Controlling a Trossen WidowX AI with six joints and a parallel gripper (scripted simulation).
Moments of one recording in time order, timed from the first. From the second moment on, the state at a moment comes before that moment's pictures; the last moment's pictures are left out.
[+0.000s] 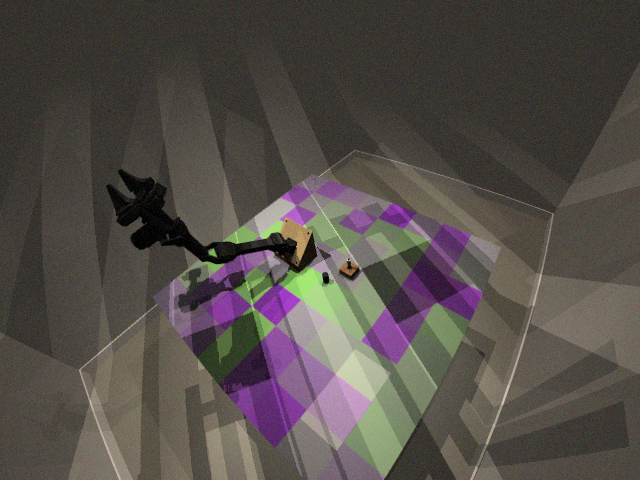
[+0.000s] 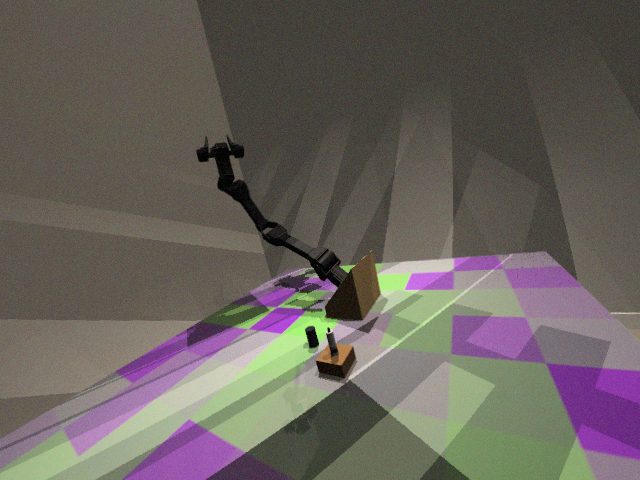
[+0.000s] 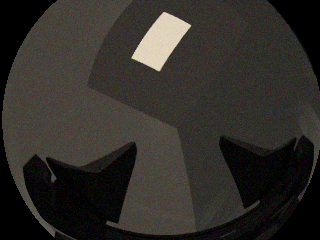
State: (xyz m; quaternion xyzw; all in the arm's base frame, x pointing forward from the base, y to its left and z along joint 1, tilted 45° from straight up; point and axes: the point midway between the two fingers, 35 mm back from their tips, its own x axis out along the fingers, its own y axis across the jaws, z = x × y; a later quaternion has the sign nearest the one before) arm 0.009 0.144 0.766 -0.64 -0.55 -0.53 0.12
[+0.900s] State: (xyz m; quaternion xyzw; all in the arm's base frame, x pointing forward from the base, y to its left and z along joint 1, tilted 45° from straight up) arm 0.227 0.303 0.571 -0.86 -0.44 -0.20 -0.15
